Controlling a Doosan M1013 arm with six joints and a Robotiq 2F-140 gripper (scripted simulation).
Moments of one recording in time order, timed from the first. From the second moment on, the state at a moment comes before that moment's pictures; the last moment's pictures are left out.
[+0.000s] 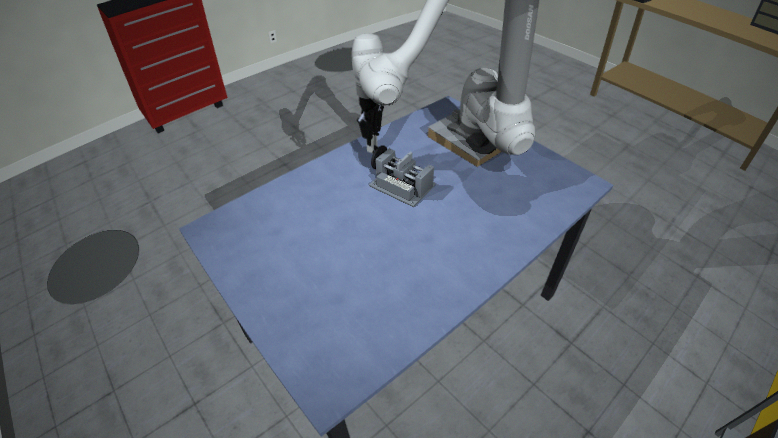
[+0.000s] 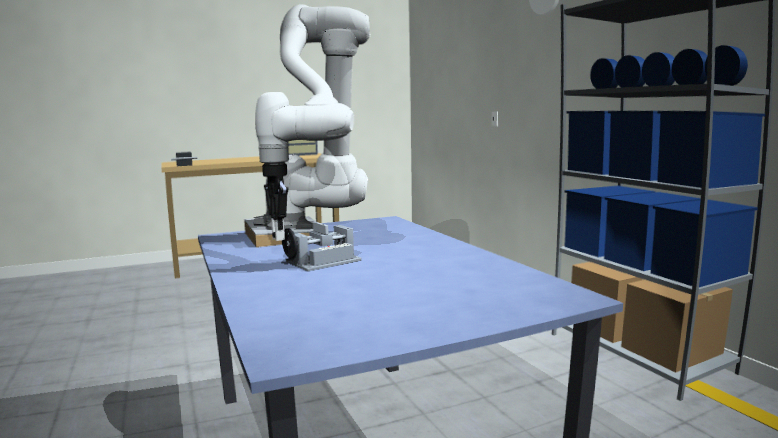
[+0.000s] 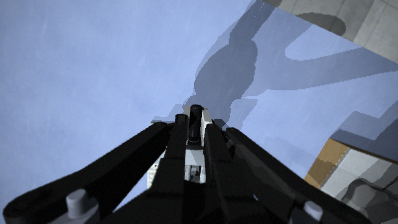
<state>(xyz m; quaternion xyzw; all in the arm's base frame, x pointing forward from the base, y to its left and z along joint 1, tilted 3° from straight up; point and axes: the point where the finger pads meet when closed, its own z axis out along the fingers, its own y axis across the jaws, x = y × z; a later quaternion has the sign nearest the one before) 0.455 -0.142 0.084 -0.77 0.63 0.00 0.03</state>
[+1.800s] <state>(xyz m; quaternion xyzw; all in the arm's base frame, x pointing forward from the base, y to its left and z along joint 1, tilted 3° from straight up) 0.440 -0.142 0.021 -0.77 0.63 0.00 0.03</state>
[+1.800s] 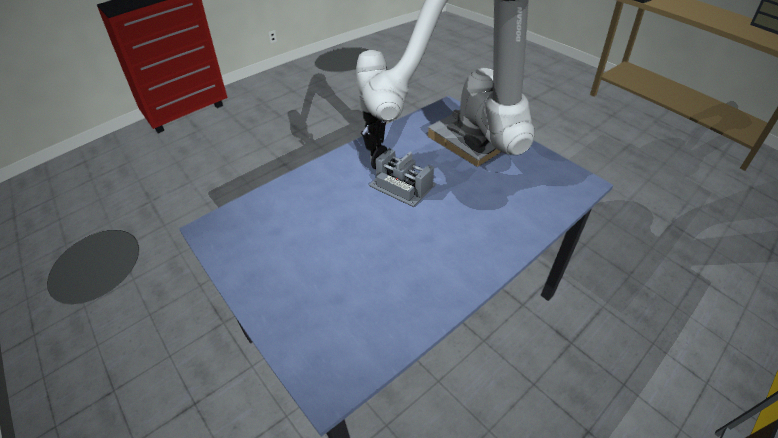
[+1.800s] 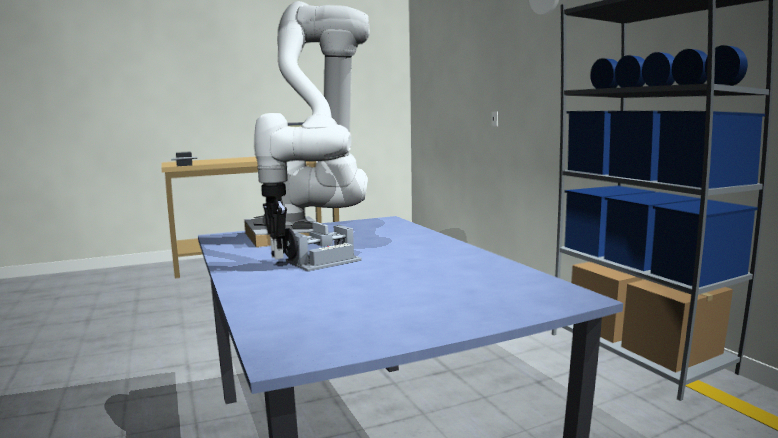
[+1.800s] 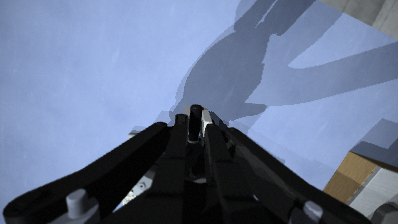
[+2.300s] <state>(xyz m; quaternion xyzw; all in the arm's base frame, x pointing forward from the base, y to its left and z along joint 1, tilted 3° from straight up) 0.470 -0.136 0.018 -0.77 0.63 0.00 0.03</state>
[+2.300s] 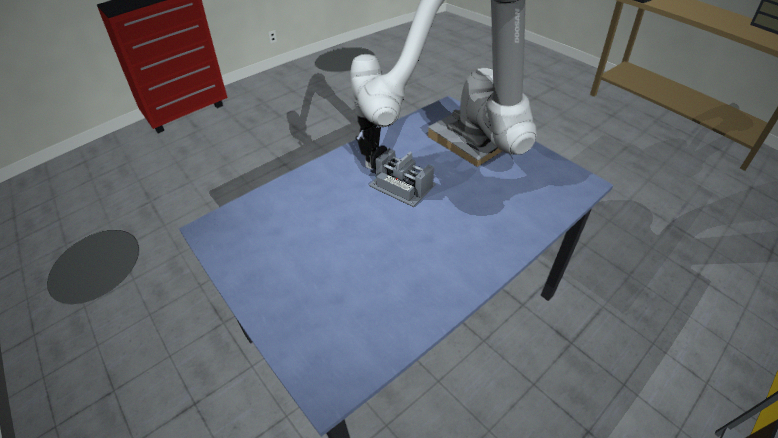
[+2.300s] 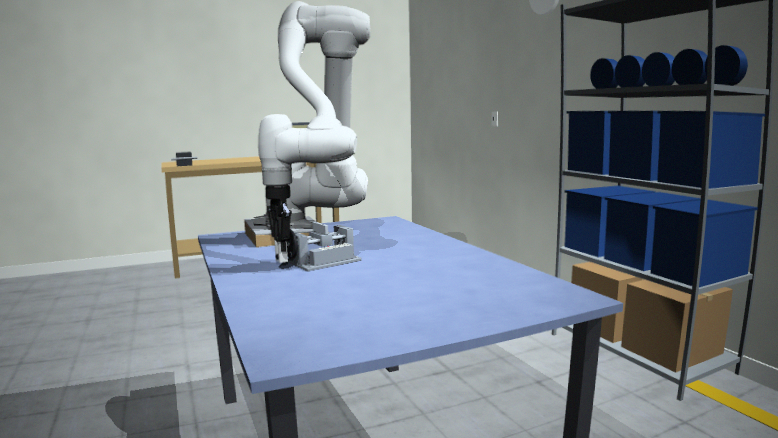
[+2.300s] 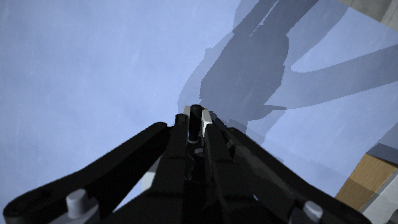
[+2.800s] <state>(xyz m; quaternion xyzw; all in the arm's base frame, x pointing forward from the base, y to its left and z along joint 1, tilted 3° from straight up) 0.492 -0.132 0.050 -0.77 0.63 0.00 0.03</state>
